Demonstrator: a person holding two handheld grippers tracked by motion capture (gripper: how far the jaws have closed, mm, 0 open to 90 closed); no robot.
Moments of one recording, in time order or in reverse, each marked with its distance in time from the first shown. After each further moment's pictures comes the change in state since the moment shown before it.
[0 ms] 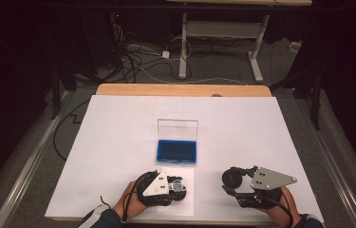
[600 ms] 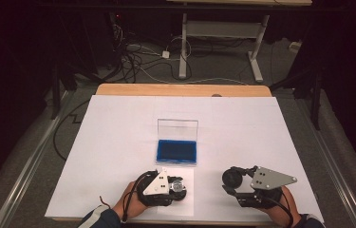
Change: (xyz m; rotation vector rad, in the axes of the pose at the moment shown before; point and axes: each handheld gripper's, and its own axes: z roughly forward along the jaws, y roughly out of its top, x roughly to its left) left arm 0.001 0.002 -0.001 0.001 -0.017 -0.006; right arm 0.000 0.000 0.000 0.000 -0.003 0.006
